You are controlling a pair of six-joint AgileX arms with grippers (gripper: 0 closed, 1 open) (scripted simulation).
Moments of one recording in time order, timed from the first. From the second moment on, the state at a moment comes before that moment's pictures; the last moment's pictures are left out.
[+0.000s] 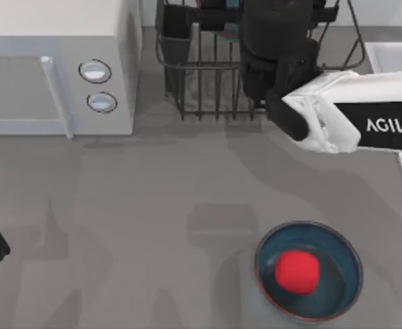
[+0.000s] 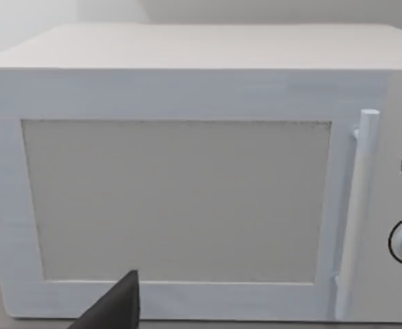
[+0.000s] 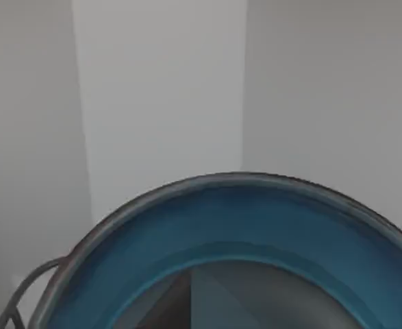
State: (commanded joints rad) left arm 0.00 0.00 0.00 0.00 0.00 0.00; right arm 0.63 2.04 1.33 0.70 0.67 0.02
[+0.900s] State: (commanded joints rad) left arm 0.00 0.00 0.00 0.00 0.00 0.00; right arm 0.54 1.91 1.14 0.54 0.61 -0.02
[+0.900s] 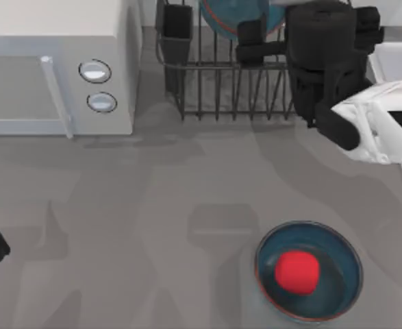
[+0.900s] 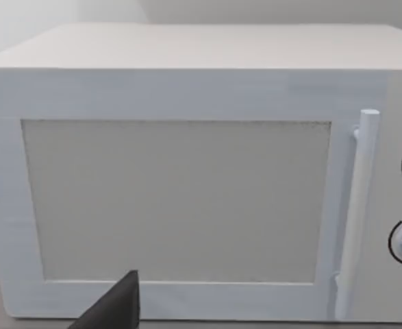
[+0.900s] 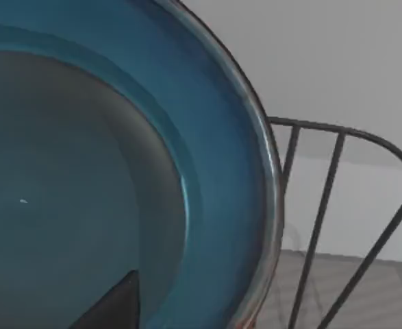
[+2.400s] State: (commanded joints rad) left arm 0.00 0.00 0.00 0.00 0.00 0.00; right arm 0.00 0.00 0.01 0.01 0.00 0.00
